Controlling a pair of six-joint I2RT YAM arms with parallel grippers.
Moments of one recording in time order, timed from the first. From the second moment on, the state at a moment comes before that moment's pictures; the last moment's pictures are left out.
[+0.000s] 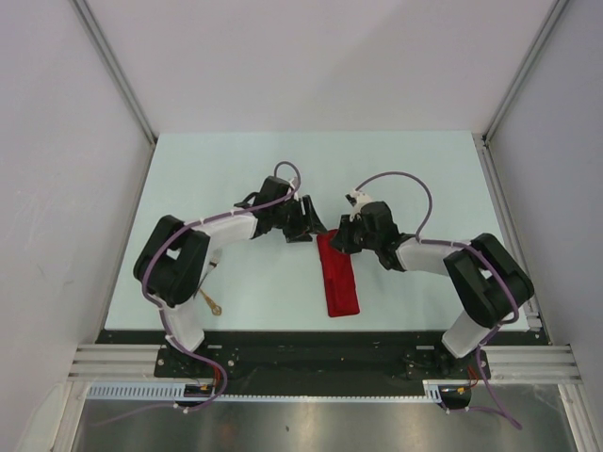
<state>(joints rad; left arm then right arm) -0.53 1.81 1.09 -0.09 0.42 -0.78 0.57 1.65 0.75 0.33 -0.25 0.43</state>
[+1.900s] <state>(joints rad) -0.67 2.05 1.47 -0.40 0.21 -0.67 0.53 1.68 0.62 0.46 -0.28 0.53</state>
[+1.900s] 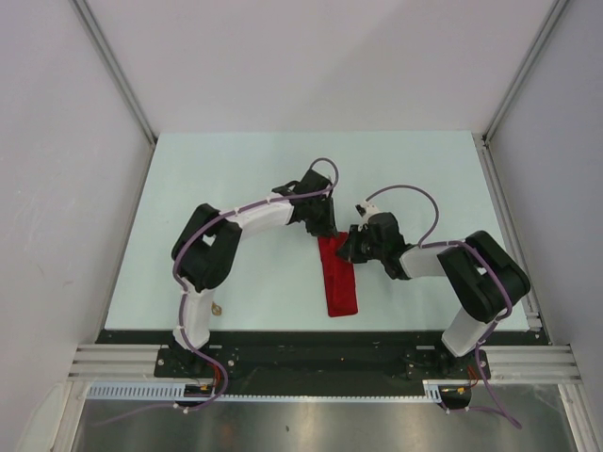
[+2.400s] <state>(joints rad) -0.68 2.10 1.54 -0.43 0.20 -0.67 0.53 1.68 0.62 0.45 -0.30 0.50</state>
